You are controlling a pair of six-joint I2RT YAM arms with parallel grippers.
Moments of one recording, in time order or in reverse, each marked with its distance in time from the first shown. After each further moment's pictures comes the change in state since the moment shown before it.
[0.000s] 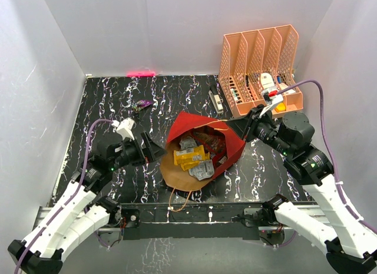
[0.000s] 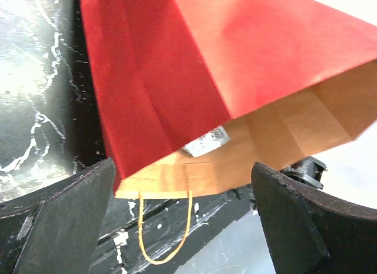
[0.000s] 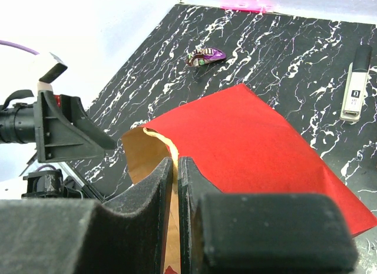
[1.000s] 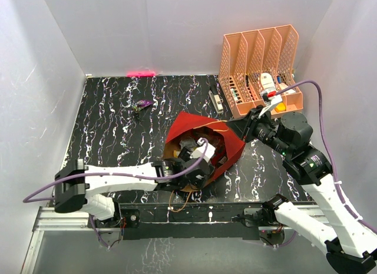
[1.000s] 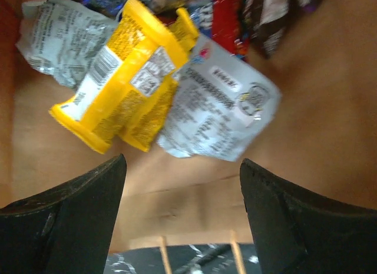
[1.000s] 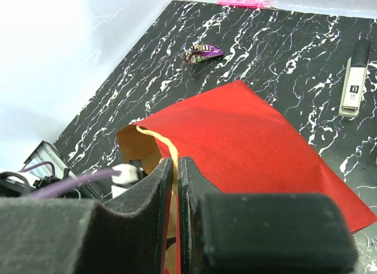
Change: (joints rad) left arm -0.814 0.713 0.290 0.073 -0.752 0.310; right arm 0.000 0.000 -0.017 0.002 0.005 0.001
